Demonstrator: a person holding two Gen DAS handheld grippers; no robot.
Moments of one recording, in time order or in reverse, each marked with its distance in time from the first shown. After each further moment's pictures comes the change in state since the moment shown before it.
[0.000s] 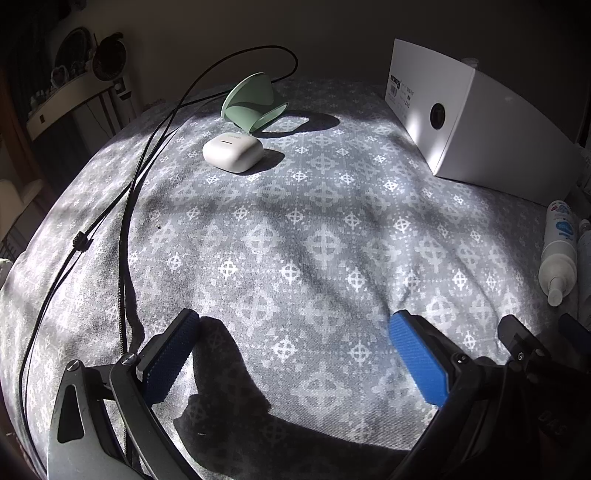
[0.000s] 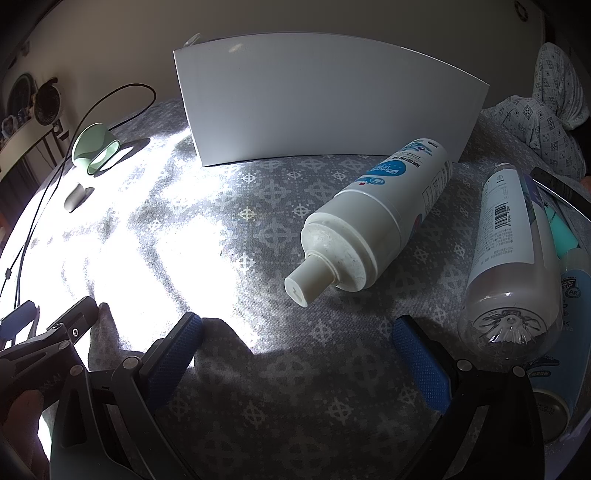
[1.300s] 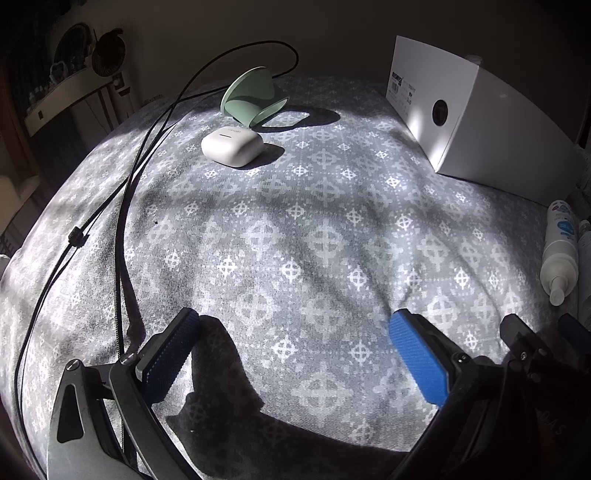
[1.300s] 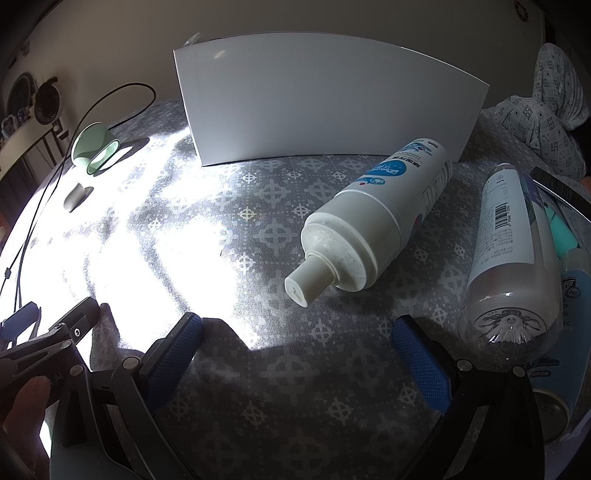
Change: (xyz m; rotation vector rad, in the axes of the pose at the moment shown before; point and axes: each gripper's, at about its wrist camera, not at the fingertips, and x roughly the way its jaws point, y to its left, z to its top) left arm 0.004 0.001 0.002 -0.004 0.012 -0.004; right arm 0.000 0.002 -0.001 0.000 -0.001 -0.001
